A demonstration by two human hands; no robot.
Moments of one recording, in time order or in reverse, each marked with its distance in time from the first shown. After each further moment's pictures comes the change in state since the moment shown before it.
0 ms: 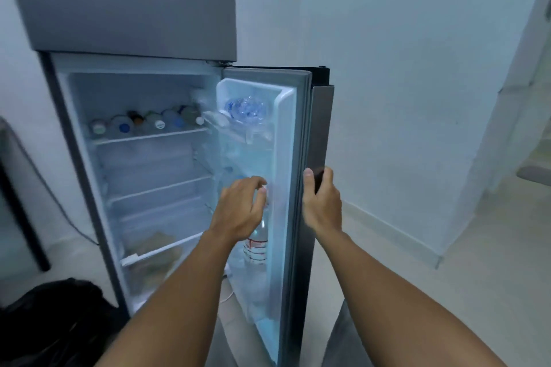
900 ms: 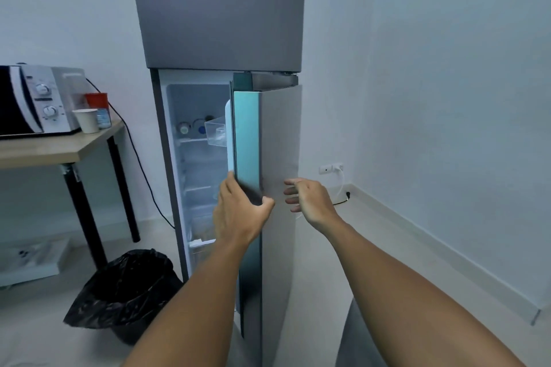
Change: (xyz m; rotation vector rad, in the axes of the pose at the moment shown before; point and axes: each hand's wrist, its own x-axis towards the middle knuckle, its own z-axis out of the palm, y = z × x) left_hand -0.060 -0.008 -0.054 0.184 0.397 -0.536; right_hand -0.020 -0.054 0.056 0.345 -0.673 0.067
